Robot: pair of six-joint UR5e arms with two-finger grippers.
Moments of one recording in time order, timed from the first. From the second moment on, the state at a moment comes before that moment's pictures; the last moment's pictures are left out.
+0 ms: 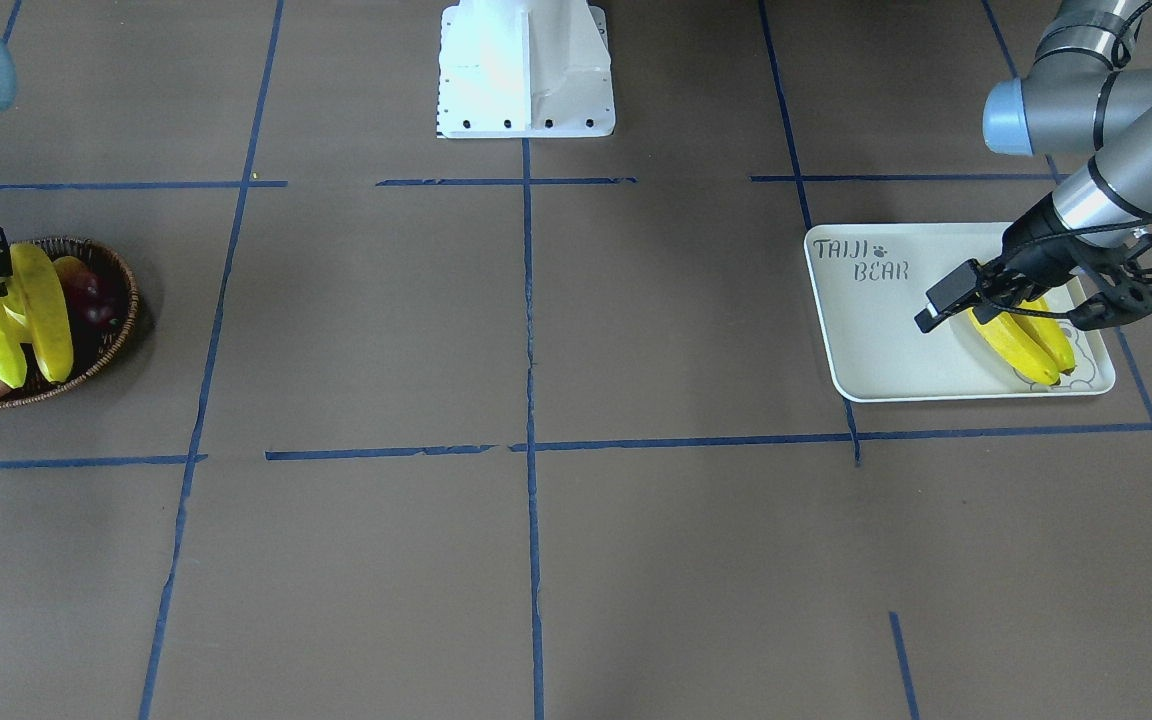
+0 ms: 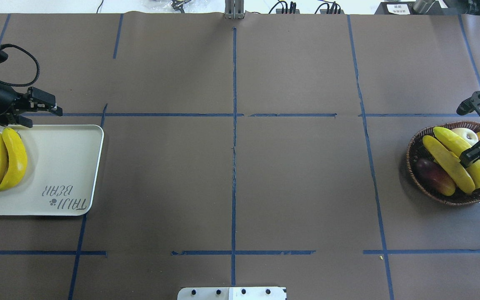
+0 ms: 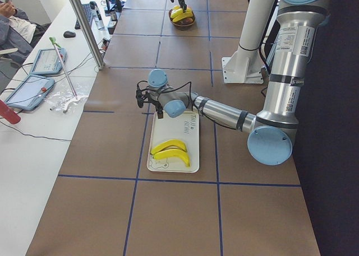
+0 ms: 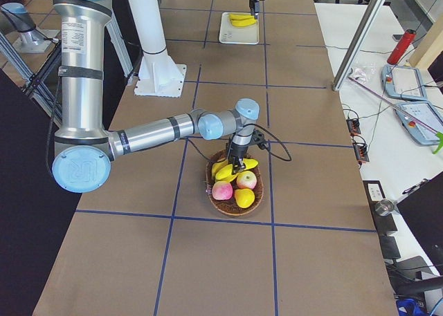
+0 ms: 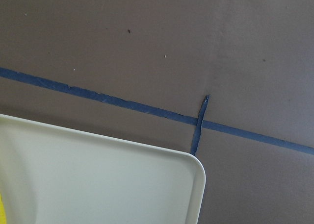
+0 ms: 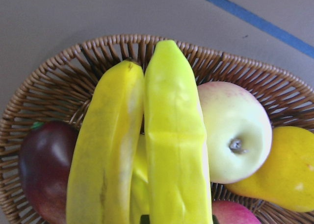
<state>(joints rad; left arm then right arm) -1.04 -1.69 -1.71 -2.15 -2.32 -1.17 1.06 -1.63 1.88 -1.61 2.14 0.12</state>
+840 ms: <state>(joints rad) -1.03 -1.74 -1.71 -2.15 -2.32 -1.18 1.14 -1.36 2.03 -2.06 2.20 0.08</state>
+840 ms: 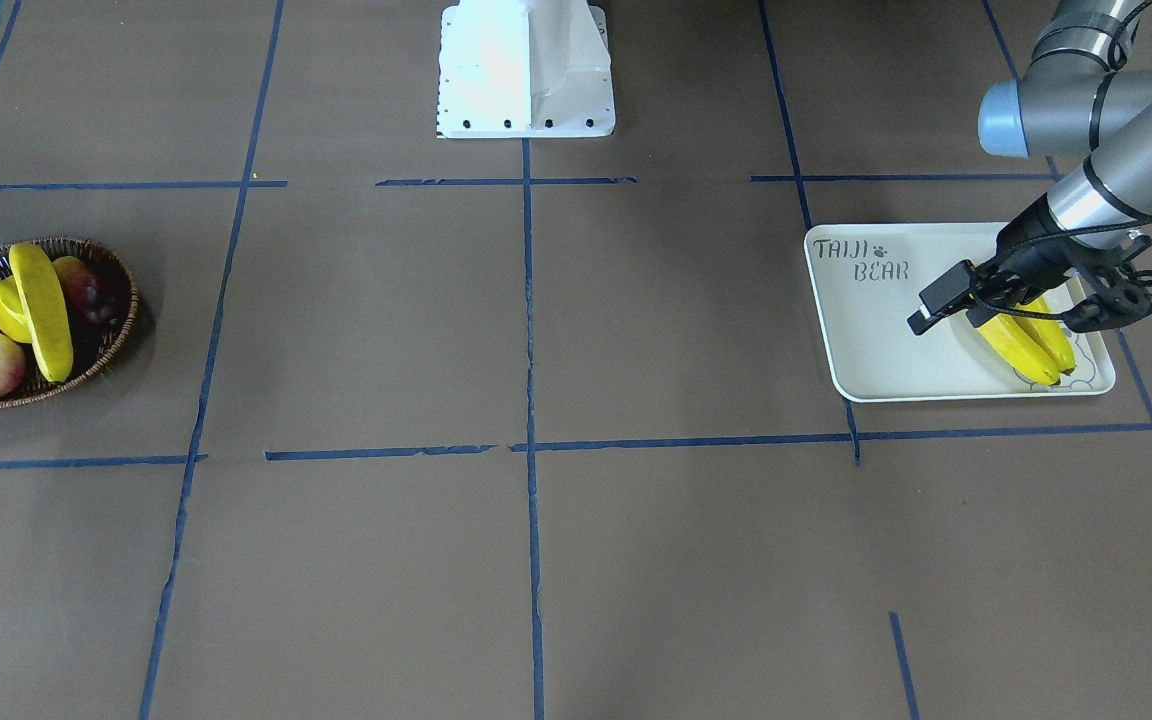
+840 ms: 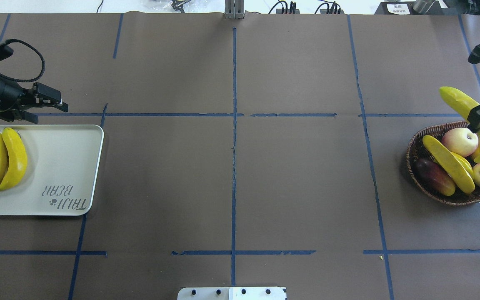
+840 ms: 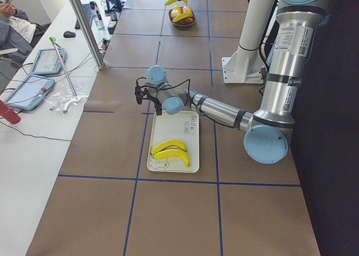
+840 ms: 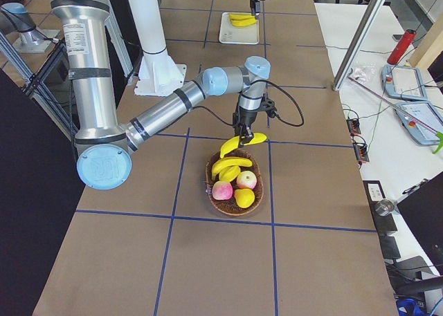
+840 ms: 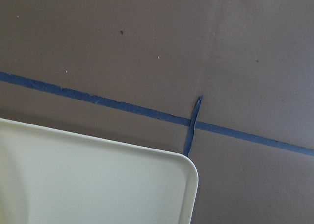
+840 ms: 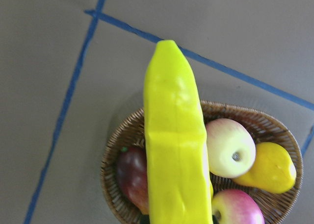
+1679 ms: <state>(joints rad) -0.94 -2.00 -1.69 -2.16 -2.32 -1.48 1.02 -1.18 1.77 -1.26 2.41 0.86</state>
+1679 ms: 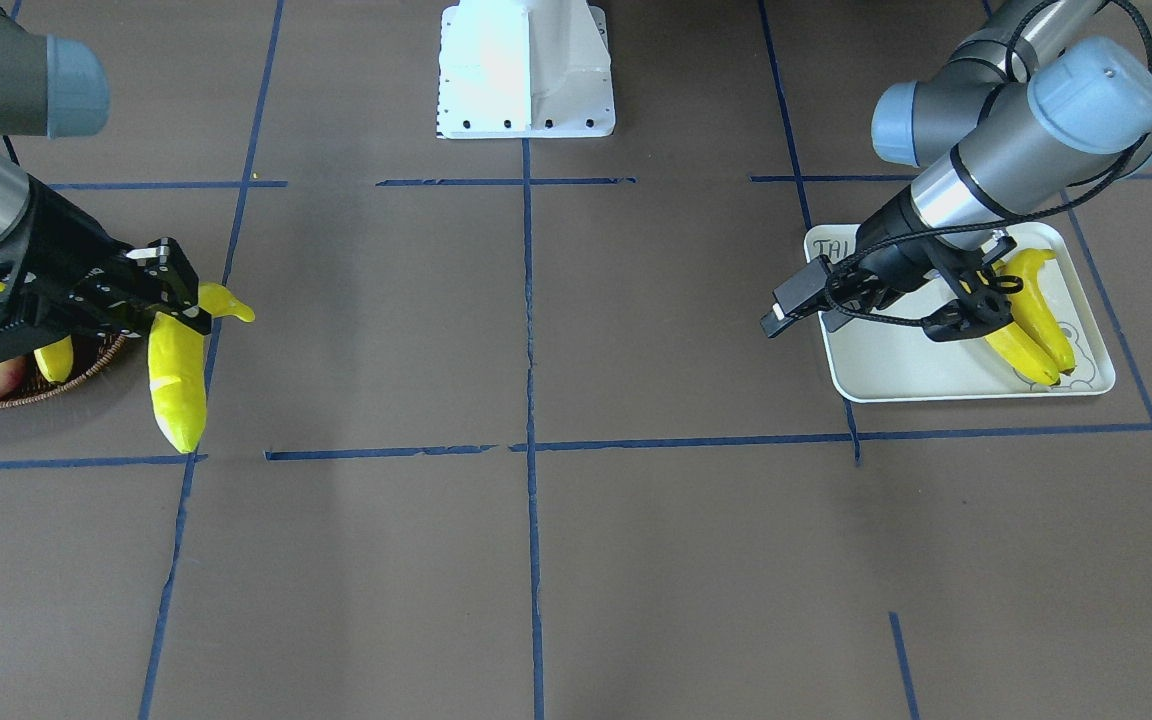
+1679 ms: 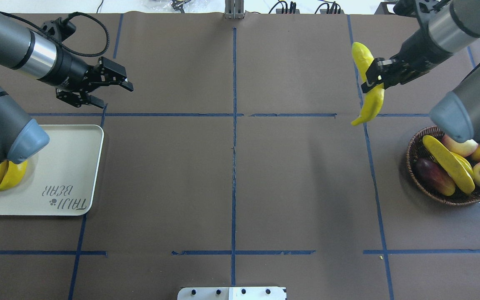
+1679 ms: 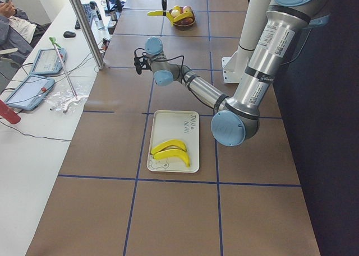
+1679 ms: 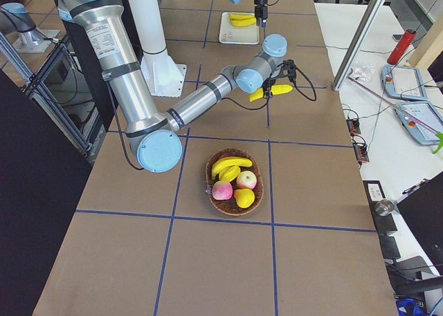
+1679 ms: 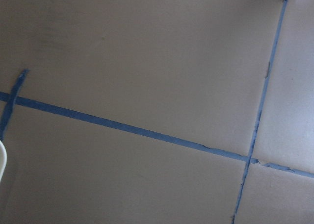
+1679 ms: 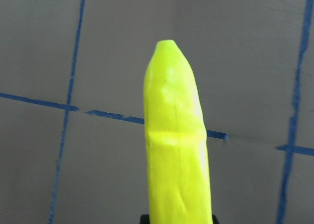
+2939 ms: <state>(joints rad) -0.71 -2.21 -1.60 -2.45 -1.99 -1.84 0.64 -0.99 1.70 -0.89 2.09 1.38</state>
